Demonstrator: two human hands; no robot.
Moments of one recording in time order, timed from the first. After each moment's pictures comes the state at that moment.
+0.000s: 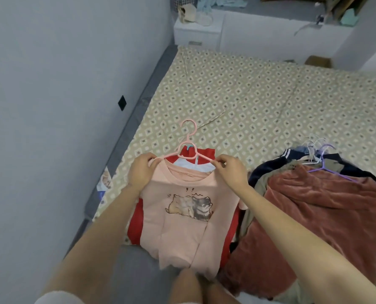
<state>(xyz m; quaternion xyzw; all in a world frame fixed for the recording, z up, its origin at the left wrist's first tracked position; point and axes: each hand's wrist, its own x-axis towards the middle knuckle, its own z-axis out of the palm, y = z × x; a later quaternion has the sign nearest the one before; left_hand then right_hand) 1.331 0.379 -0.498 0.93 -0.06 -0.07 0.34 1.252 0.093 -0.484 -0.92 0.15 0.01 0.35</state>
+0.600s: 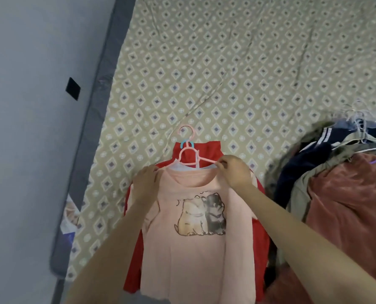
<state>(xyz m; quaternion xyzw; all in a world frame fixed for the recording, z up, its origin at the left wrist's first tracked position) 1.462 0.343 -0.735 0.96 -0.10 -0.14 0.23 1.385 0.072 -0.698 -0.91 0.26 0.11 0.31</state>
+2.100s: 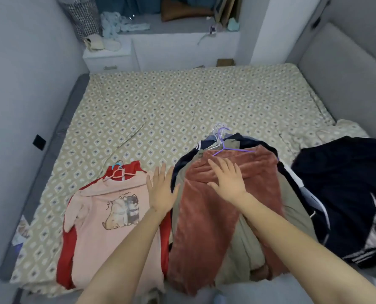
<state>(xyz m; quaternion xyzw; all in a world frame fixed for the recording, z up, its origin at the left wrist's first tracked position) 1.154 0.047 -0.524 0.95 -0.28 -0.08 0.14 1.048 -0.159 -0.475 -0.98 0.19 0.06 0.09</state>
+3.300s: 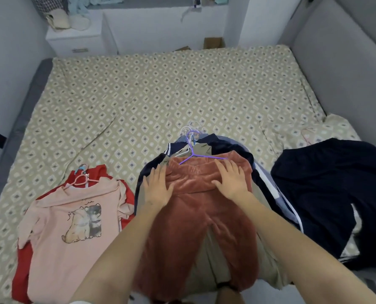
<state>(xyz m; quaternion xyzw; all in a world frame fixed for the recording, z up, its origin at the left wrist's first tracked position) 1.168 -0.128 -0.566 0.95 -0.23 -0.19 0.10 1.042 -0.351 -0.527 -0.95 0.26 0.16 0.13</state>
